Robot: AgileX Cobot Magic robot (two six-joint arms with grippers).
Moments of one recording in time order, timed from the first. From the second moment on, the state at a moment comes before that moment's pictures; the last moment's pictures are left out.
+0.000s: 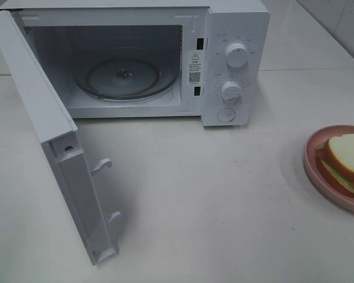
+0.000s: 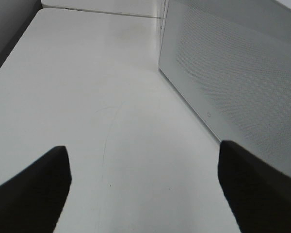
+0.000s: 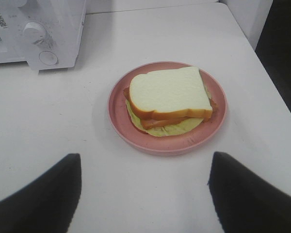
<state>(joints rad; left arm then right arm) 0.08 0.00 -0.50 -0.09 1.03 -0.02 0.12 0.00 -0.51 -0.16 1.04 0.21</state>
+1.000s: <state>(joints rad) -0.05 0.38 -0.33 0.01 0.16 0.03 0.12 0.00 -0.51 -0.16 1.04 0.21</state>
